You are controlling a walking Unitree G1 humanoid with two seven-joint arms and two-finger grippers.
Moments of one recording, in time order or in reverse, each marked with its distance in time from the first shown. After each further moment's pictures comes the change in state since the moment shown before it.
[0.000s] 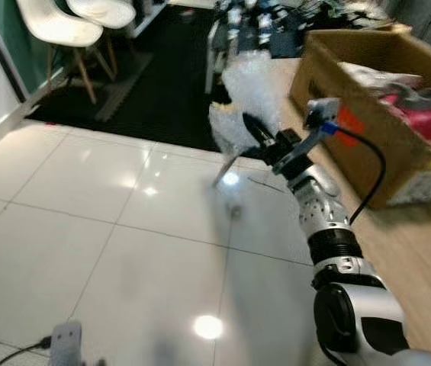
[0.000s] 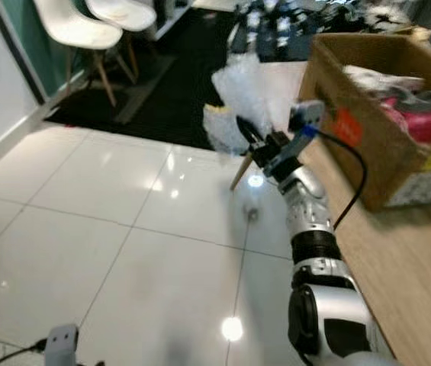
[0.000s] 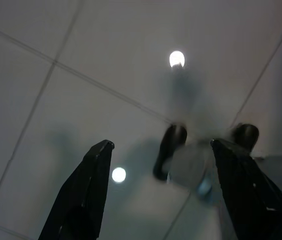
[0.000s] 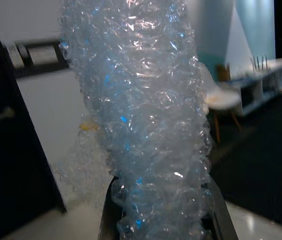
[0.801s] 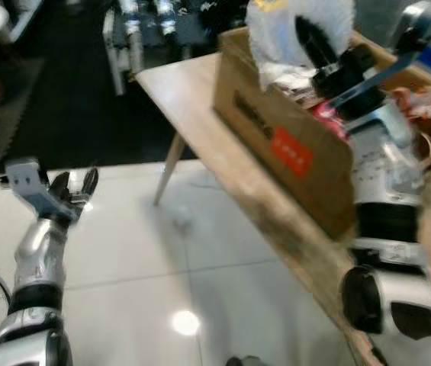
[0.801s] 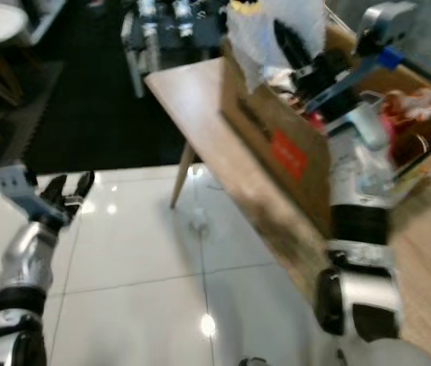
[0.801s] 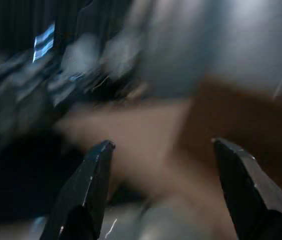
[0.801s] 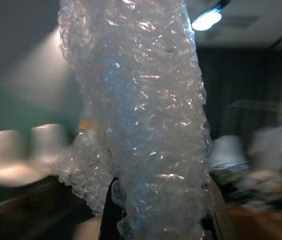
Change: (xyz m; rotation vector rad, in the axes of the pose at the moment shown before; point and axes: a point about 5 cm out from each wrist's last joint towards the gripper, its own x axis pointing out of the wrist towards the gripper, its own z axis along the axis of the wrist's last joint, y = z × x) left arm -0.126 -0.085 0.310 0.112 -1.301 -0.767; right arm 0.000 -0.002 0.162 -0.400 -0.285 -0.039
